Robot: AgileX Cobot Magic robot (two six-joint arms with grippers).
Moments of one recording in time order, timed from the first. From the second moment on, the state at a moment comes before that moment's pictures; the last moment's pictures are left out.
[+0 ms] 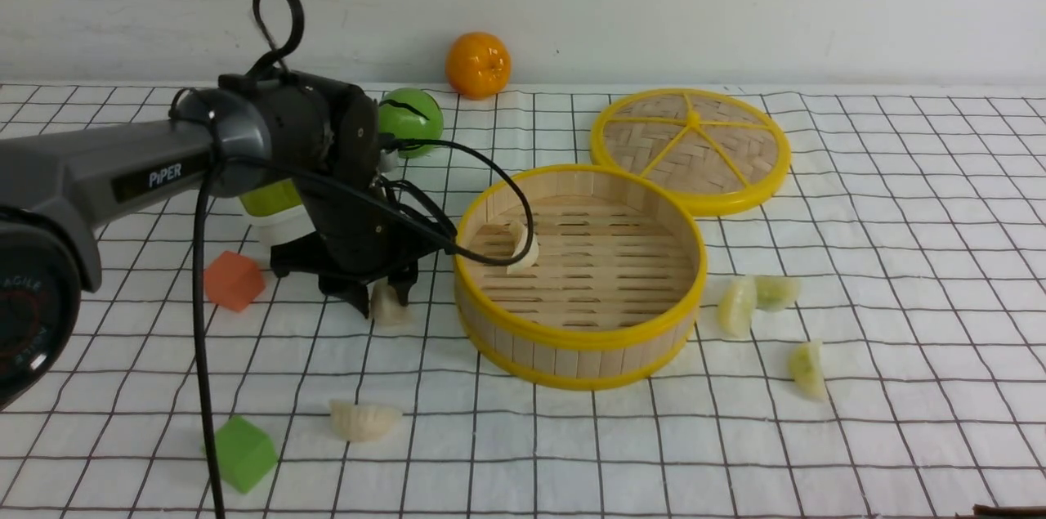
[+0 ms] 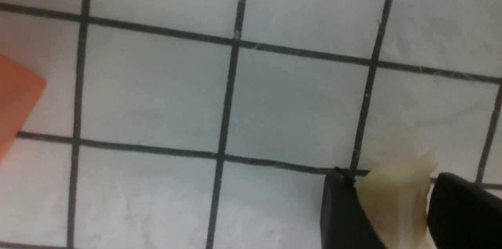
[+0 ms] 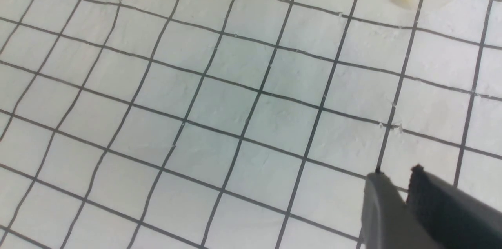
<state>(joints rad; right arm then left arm) 0.16 0.69 -0.38 0.44 0.58 -0.32 -0.32 2.15 -1.66 0.03 0.83 -0.46</state>
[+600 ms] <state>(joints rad) 0.16 0.69 -0.38 0.44 0.58 -0.32 -0.32 2.12 -1.79 0.02 0.96 -0.38</state>
